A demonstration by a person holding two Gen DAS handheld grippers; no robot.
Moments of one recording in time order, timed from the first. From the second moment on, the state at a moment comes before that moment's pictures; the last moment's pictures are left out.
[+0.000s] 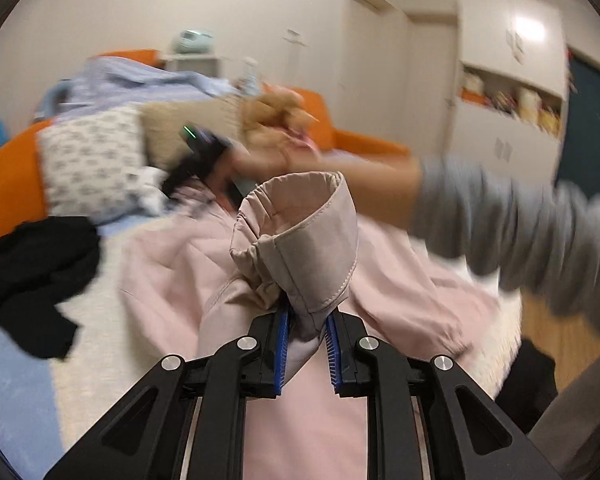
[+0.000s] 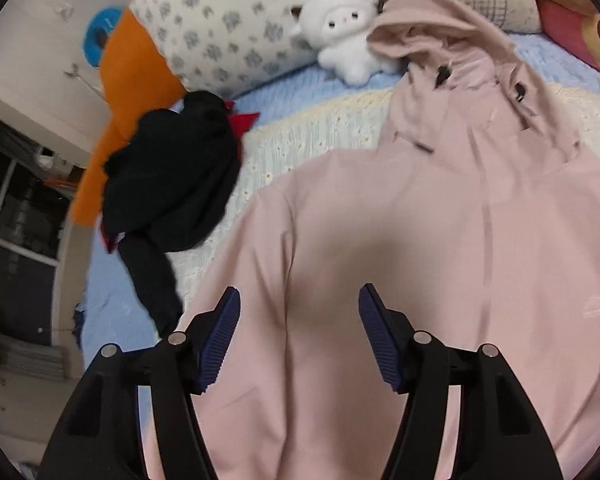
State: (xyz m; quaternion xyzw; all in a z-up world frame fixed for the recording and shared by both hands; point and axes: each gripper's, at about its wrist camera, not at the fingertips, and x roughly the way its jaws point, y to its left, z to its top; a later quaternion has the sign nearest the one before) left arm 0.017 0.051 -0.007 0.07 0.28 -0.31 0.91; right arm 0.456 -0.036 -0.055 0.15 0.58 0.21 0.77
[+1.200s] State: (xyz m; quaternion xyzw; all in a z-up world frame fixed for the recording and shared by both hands) left arm 0.166 0.106 -0.110 -0.09 0.47 -0.20 0.85; right arm 0.097 -0.138 -0.042 -0.14 0.47 0.39 0.78
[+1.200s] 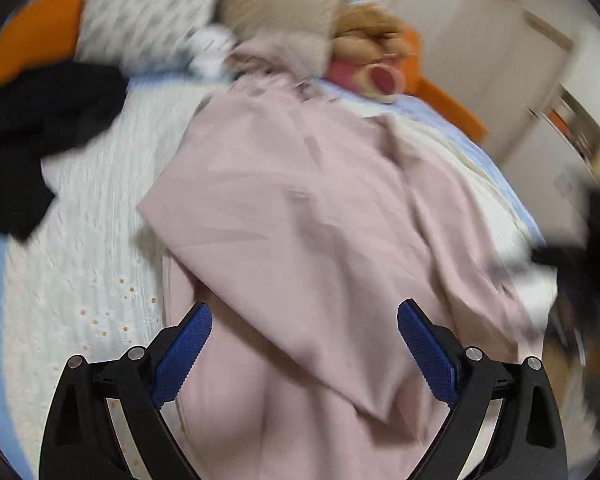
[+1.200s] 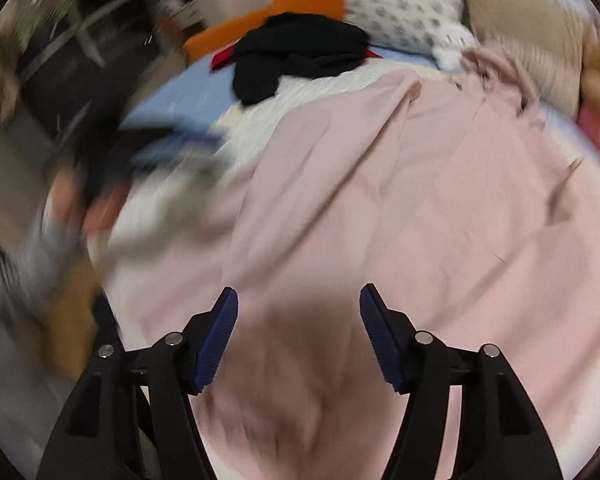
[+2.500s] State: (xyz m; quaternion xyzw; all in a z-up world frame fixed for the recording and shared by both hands) left arm 0.181 0.059 -0.089 0.01 0.49 -0.04 0.87; right arm -0.054 -0.194 -0.049 0.04 0.36 0.35 0.86
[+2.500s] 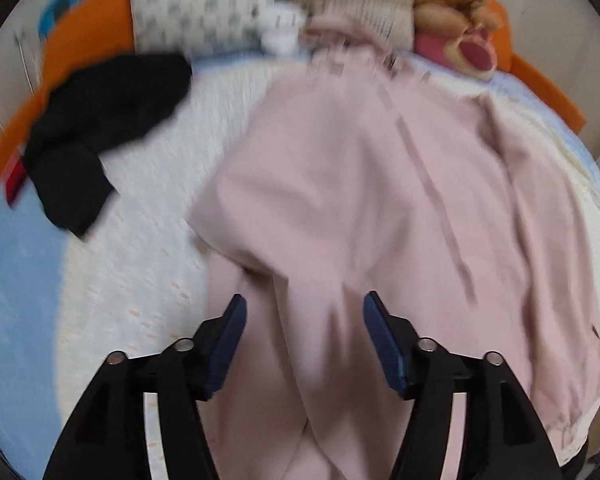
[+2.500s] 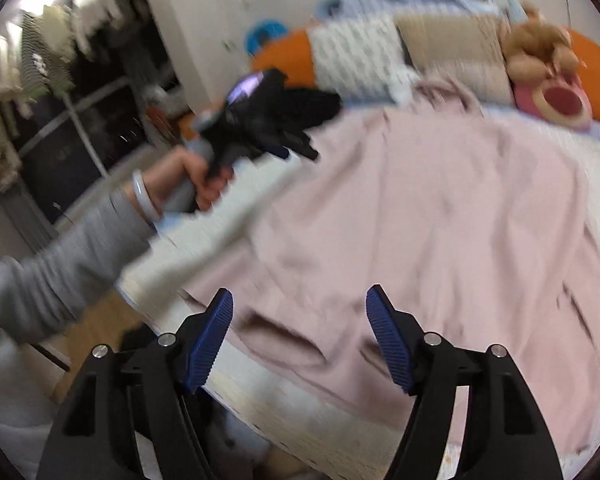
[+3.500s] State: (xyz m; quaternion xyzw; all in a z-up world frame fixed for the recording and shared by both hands) left arm 0.336 0.051 -0.112 -0.10 0.45 -0.10 0.88; right arm -0.007 -0.147 -0.131 0.03 0.42 0.29 0.86
